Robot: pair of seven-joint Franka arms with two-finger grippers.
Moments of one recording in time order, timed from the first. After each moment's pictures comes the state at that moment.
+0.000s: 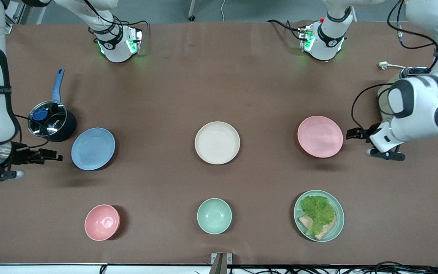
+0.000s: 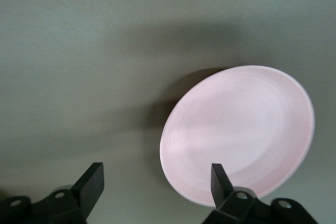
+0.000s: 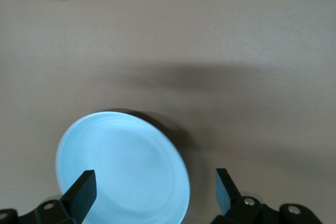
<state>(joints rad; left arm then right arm) -0.07 0.33 0.12 -2.04 -0.18 2.16 0.32 -0.10 0.56 -0.24 -1.70 0.46 2.04 -0.68</state>
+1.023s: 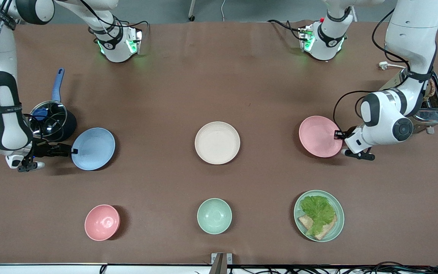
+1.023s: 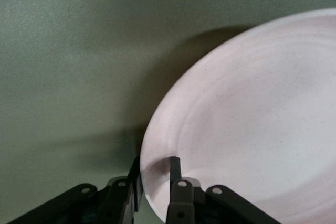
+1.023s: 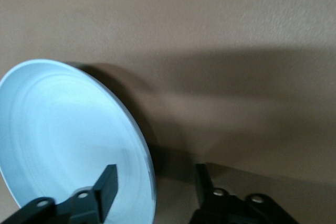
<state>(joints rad) -0.08 0.44 0.09 -2.14 -0.18 2.31 0.33 -0.12 0.64 -0.29 -1.83 0.61 2.07 -0.85</state>
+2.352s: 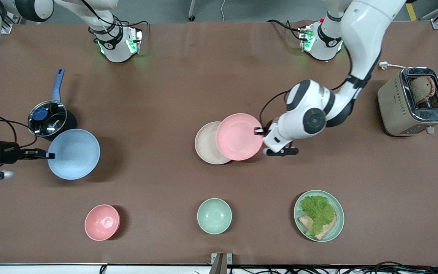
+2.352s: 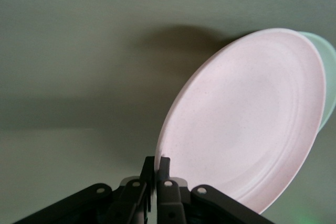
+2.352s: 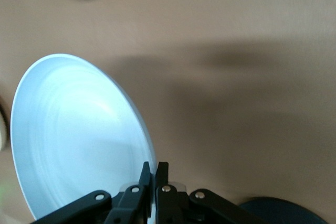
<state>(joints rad) -0.15 0.56 -0.46 -1.80 -0.18 2.24 -0.57 -0.08 0.60 -0.34 -1.47 0.54 1.70 -0.56</state>
